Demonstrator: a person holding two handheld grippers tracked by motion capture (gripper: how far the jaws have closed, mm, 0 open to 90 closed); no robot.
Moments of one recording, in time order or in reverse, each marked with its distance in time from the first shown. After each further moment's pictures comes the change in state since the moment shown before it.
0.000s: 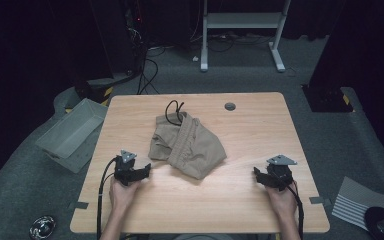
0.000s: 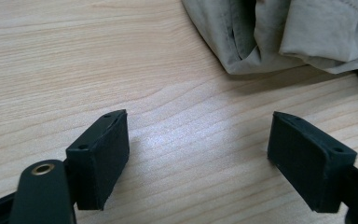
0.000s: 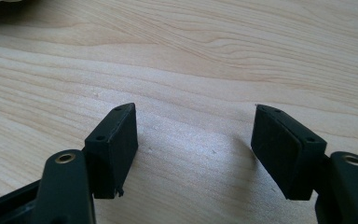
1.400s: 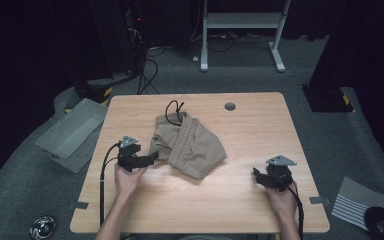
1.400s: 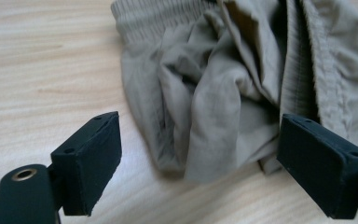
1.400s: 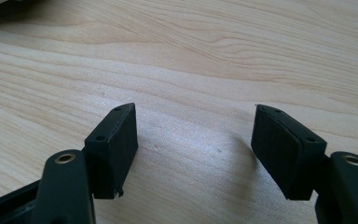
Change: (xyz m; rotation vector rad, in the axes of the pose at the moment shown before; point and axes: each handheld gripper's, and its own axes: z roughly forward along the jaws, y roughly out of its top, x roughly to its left) left arm -0.005 0.054 -0.010 -0.096 -0.211 -0.051; right arm 0.002 -0.001 -0.001 -0.001 0.012 -0.008
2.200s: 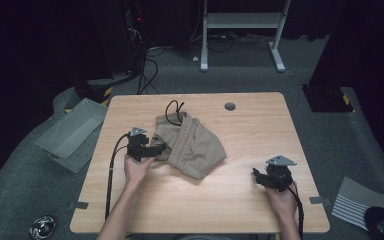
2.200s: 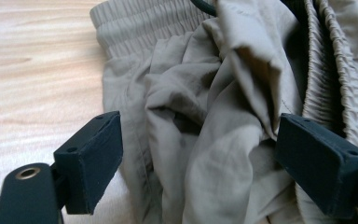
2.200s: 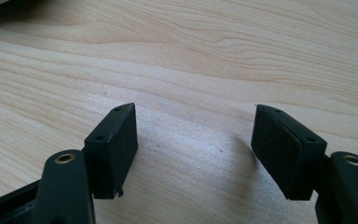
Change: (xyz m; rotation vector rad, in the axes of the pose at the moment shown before) left arm -0.002 0.023 0.040 0.040 -0.011 -0.006; right arm 0.000 0.000 0.000 -0.001 0.003 -0.006
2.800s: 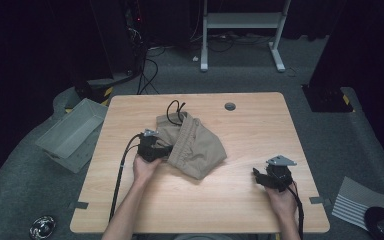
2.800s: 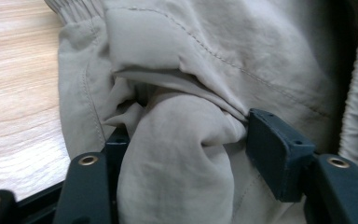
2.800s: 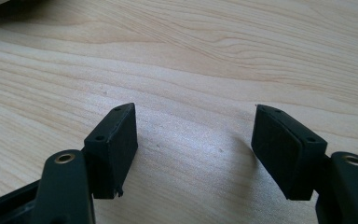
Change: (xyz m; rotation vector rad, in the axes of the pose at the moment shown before) left arm -0.007 -0.010 0.041 0.088 -0.022 0.053; right arm 0.000 0.000 0.000 0.000 0.000 0.004
